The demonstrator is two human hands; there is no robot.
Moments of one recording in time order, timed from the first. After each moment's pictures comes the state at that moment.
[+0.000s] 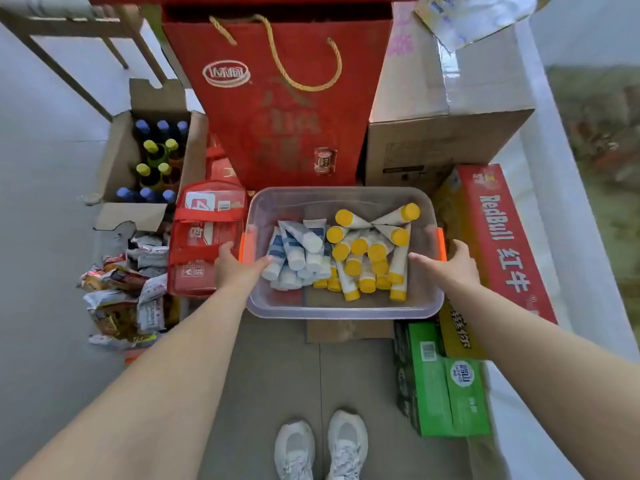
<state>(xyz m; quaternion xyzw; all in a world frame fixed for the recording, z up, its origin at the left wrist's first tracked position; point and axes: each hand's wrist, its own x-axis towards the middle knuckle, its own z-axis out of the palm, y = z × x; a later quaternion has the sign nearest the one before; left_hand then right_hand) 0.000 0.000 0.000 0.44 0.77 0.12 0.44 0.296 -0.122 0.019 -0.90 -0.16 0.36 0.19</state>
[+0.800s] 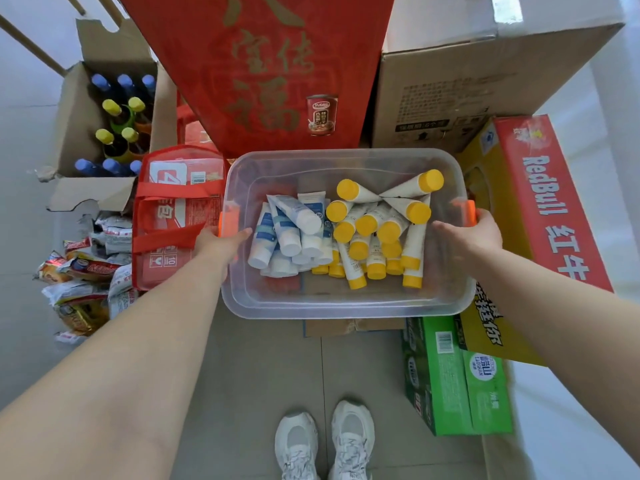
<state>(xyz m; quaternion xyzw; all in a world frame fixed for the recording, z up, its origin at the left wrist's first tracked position) -0.005 0.054 -0.101 0.36 0.81 0.09 0.46 0.330 -0.092 -0.071 -0.91 -0.11 0.33 0.24</state>
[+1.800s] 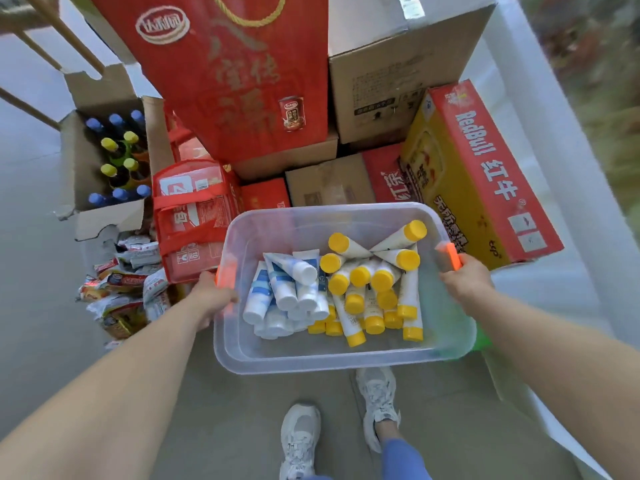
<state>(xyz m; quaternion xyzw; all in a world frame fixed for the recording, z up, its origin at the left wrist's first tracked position) -0.080 -0.031 -0.014 0.47 0.73 -0.14 0.48 0.248 -0.246 -0.020 -0.93 -0.08 0.34 0.11</state>
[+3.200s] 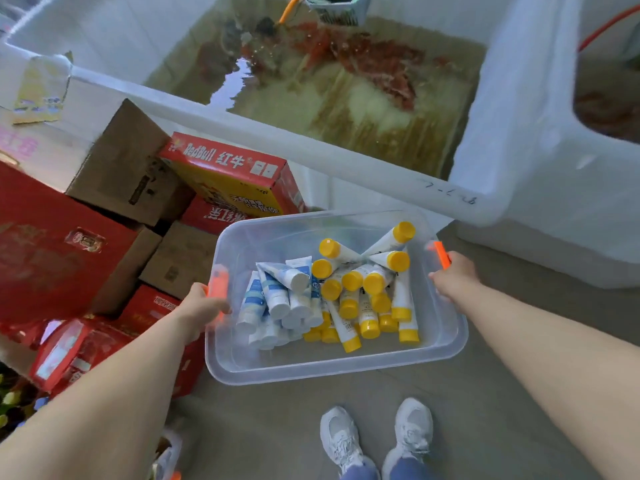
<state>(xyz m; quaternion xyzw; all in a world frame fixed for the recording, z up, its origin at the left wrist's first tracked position) 0.030 -0.215 0.109 0.76 0.43 -0.29 0.40 0.082 -0.618 0.085 -0.88 0.30 0.20 0.31</state>
